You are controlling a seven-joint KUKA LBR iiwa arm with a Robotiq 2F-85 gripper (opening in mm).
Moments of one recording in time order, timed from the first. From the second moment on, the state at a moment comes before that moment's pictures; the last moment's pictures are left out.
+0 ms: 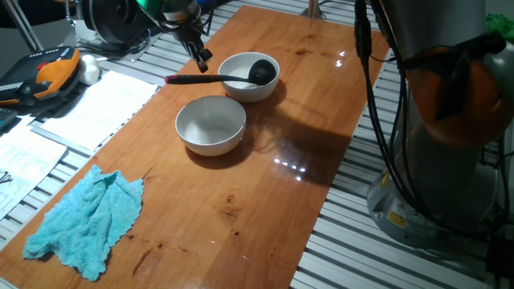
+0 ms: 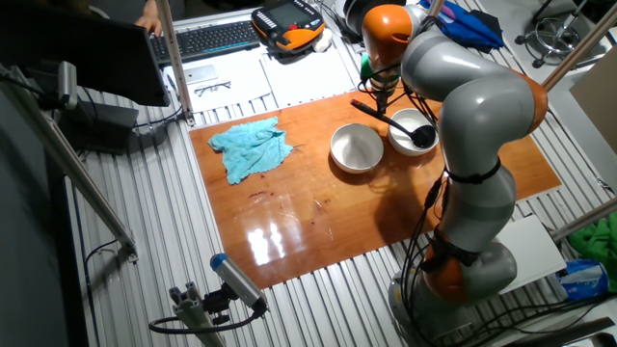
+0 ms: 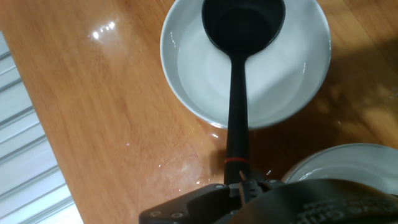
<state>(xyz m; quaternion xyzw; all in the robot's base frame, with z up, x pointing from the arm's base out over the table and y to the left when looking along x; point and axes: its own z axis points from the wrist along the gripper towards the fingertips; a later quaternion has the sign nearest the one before) 0.595 -0.078 0.163 0.85 0.52 -0.07 0.08</state>
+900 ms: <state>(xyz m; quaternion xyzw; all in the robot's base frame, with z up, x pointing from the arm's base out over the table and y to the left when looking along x) 0.595 -0.079 0.162 0.85 0.51 -0.06 0.08</state>
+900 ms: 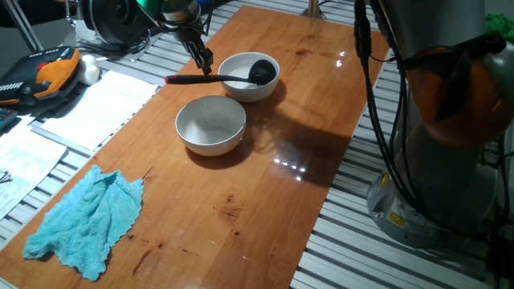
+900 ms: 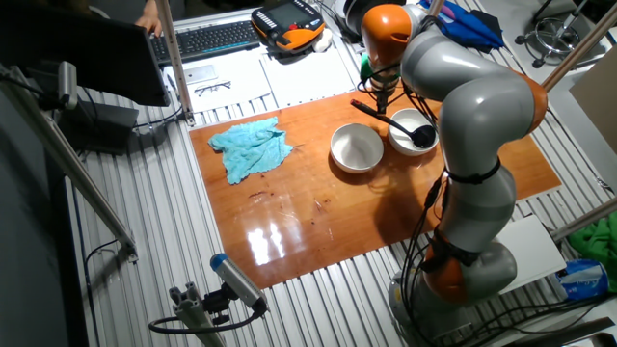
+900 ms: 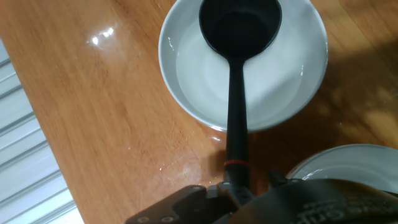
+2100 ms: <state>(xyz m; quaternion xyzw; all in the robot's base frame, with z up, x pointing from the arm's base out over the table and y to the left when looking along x) 0.600 -0.082 0.150 0.86 0.50 -0.06 0.09</state>
